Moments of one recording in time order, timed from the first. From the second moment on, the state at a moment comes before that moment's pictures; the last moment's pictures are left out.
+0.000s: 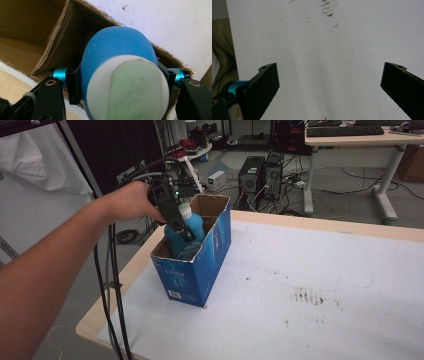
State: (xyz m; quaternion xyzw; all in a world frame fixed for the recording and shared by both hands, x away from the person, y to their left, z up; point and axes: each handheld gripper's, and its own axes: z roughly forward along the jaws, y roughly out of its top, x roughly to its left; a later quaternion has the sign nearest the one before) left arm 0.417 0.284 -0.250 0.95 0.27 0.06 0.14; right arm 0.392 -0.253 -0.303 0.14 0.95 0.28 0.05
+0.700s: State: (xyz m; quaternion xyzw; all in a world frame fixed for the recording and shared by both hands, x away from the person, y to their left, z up) left arm 0.422 0.289 -0.282 0.95 0.28 0.04 0.12; right arm 0.390 -0.253 -0.304 0.14 0.95 0.27 0.05
